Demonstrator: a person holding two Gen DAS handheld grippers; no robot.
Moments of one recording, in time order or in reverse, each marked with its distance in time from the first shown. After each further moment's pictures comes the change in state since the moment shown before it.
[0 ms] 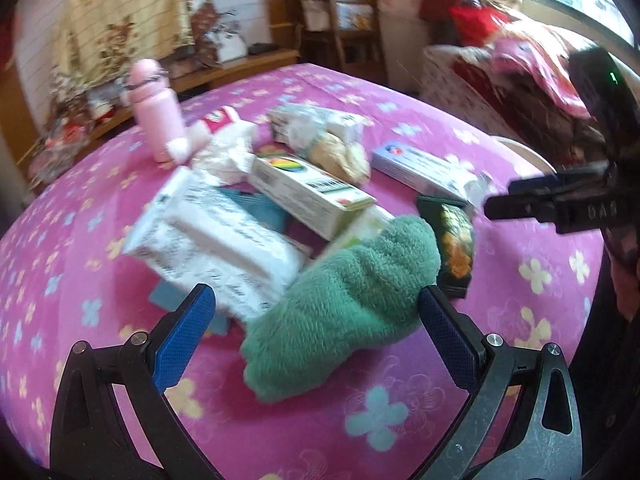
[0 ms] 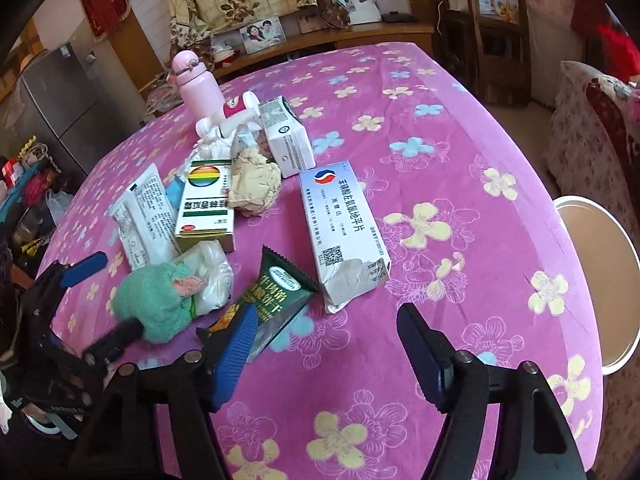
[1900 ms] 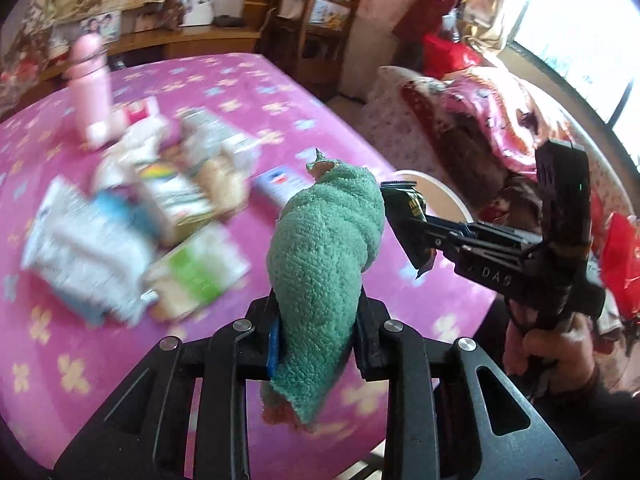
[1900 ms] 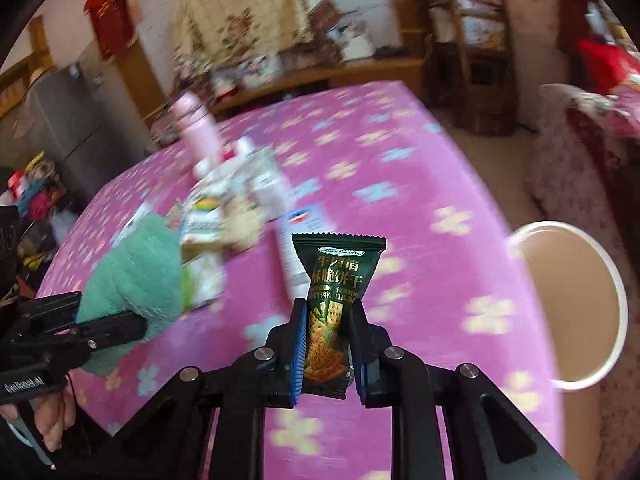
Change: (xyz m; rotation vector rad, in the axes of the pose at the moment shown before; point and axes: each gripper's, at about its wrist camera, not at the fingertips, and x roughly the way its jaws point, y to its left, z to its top) left arm -0.030 -0.047 0.054 -0.206 0.048 -0.317; right arm -0.059 -0.037 0.000 0.010 -0.144 -0.025
